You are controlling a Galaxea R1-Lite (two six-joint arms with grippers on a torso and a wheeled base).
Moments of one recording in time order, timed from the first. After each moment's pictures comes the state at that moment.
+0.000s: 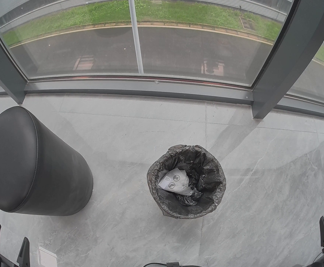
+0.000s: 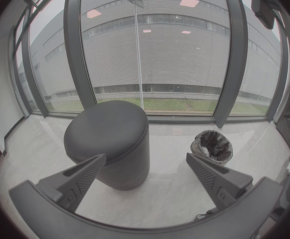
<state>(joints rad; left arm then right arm) 0.00 0.01 -0.02 0.01 0.02 0.02 0.00 0.01 -0.02 -0.02 -0.05 -0.01</state>
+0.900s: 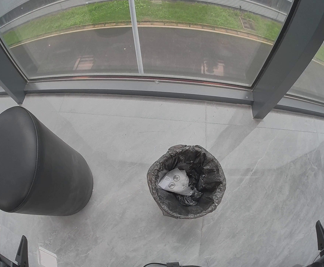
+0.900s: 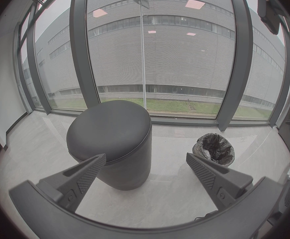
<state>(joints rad) 0.00 0.01 -0.02 0.01 0.04 0.00 0.00 0.01 -0.02 0.00 0.01 0.01</state>
